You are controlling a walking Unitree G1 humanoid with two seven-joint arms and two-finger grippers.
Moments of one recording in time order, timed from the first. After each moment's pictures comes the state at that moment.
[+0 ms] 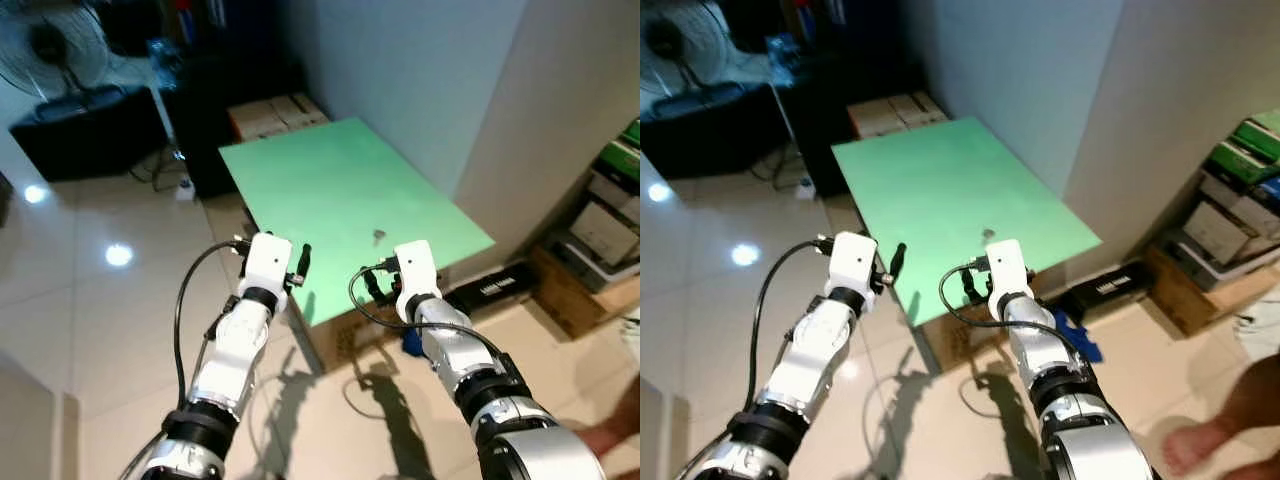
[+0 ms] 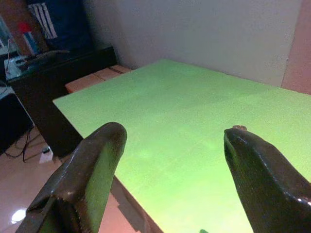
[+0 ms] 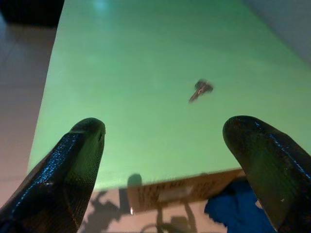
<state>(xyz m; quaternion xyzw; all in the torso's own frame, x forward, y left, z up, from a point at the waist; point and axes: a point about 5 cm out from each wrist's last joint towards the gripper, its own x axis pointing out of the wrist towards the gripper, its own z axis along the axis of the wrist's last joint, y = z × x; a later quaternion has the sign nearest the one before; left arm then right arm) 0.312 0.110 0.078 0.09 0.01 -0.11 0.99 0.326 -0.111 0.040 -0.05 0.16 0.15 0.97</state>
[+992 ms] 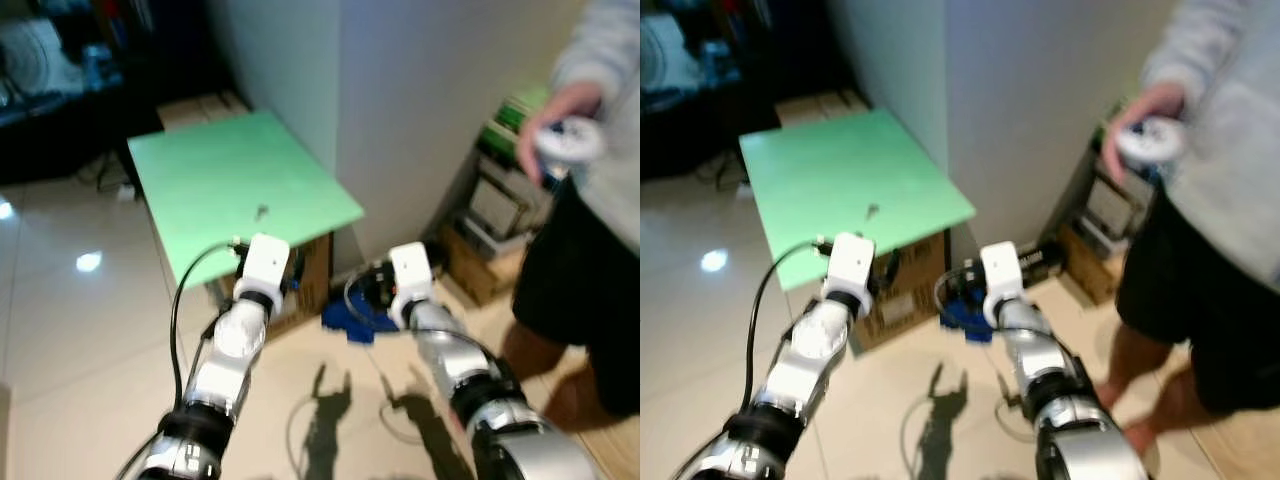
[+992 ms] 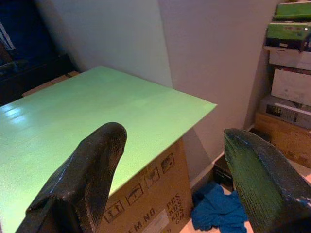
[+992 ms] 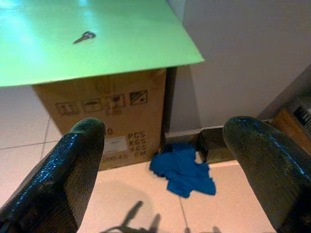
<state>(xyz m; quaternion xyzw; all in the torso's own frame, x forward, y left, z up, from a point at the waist) 0.311 0.113 0.072 0.11 0.03 -0.10 0.99 0.322 -0.105 0.036 -0.04 0.17 0.15 0.97</state>
